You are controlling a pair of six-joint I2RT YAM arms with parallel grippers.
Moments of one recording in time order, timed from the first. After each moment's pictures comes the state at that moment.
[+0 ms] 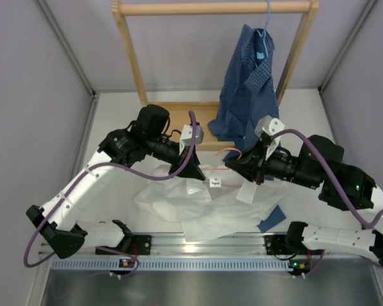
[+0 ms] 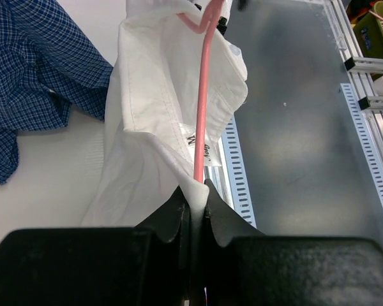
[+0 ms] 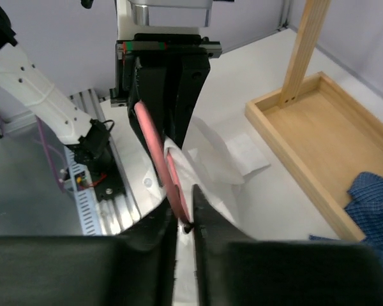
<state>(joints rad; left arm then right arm) -0.72 1.27 1.46 -0.86 1.00 0.29 1.10 0.87 1.35 -0.61 -0.04 0.06</state>
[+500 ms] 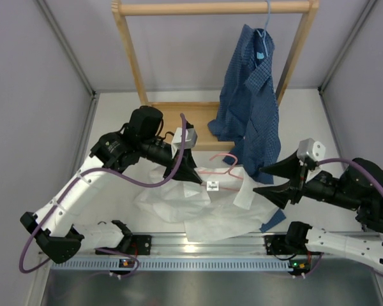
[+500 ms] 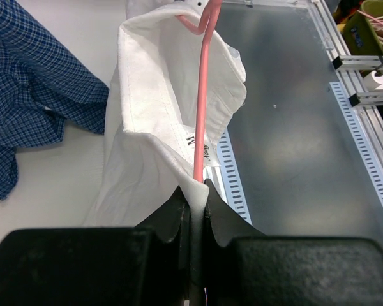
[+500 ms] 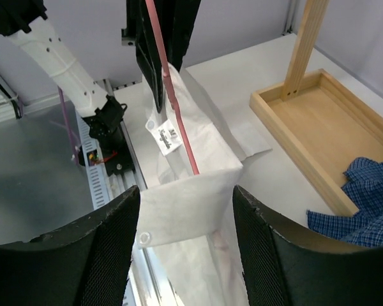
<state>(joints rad) -0.72 1.21 1.46 -0.87 1.04 0.32 1.10 0.58 1.24 -0.73 -0.08 0.05</state>
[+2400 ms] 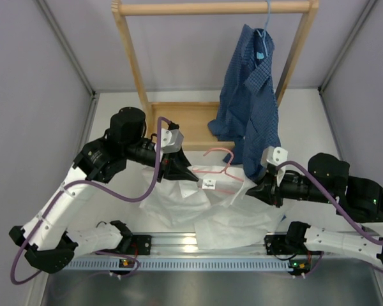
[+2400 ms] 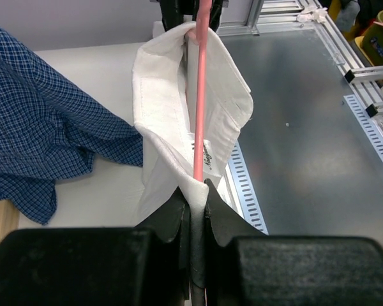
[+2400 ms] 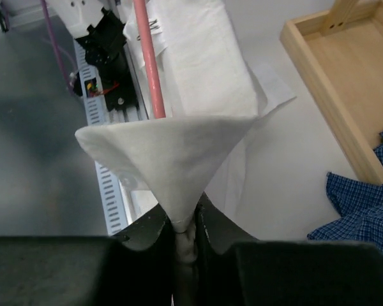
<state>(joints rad) -0.72 1.11 1.46 -0.77 1.06 0.28 1.10 0.69 1.22 -0.86 -0.14 -0.02</state>
